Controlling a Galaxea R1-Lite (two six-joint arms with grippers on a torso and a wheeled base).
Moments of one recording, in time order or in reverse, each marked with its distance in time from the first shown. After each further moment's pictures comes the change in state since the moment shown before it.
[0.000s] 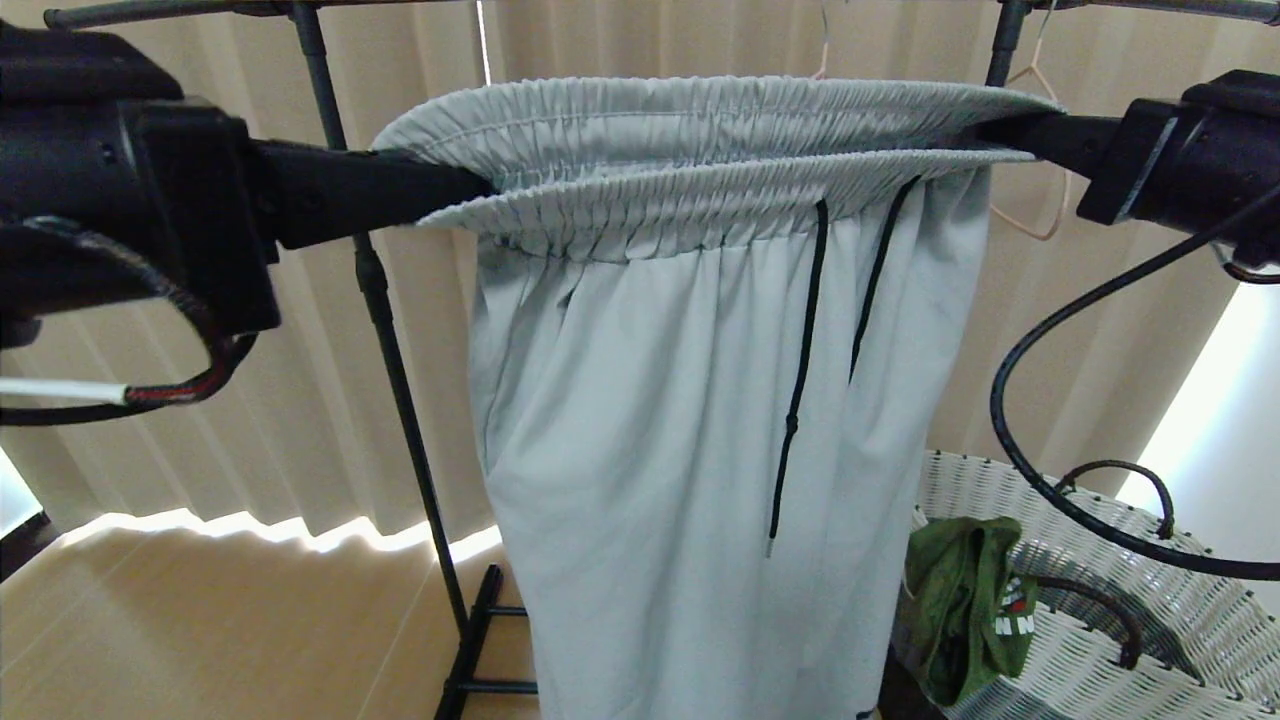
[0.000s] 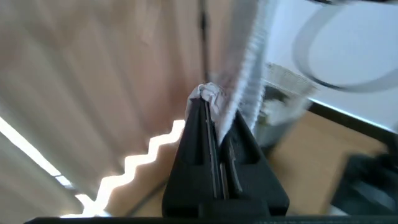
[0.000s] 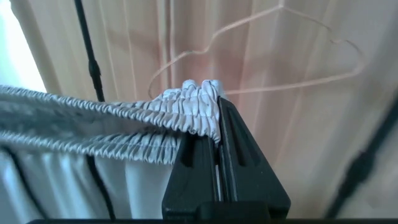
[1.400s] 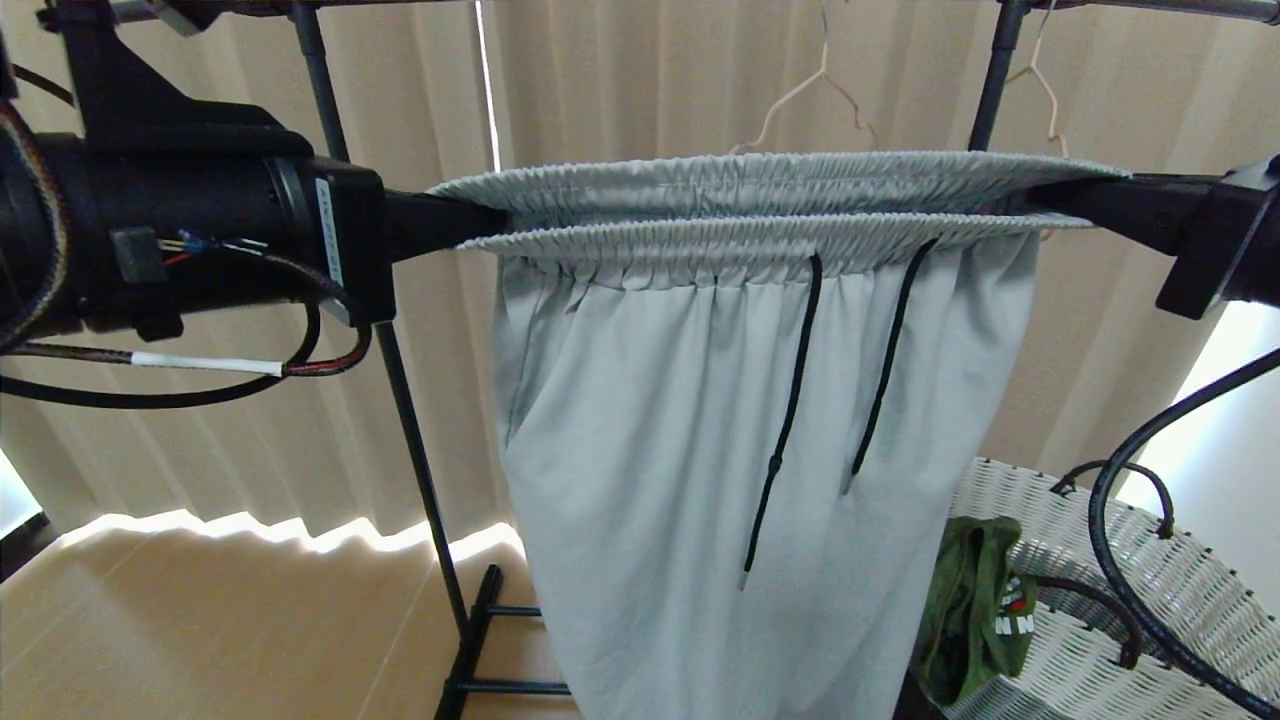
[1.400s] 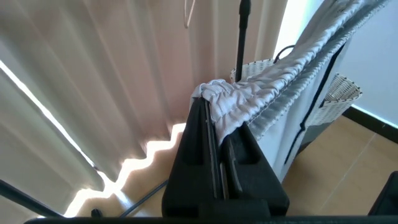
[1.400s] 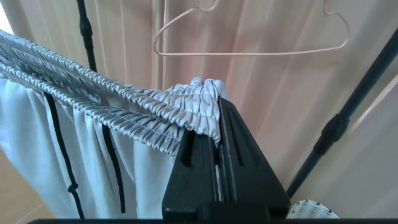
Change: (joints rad) left arm 0.054 0.085 0.010 -0.041 0.076 0.000; right arm 0.082 -0.151 0.123 0.109 -0.102 -0.115
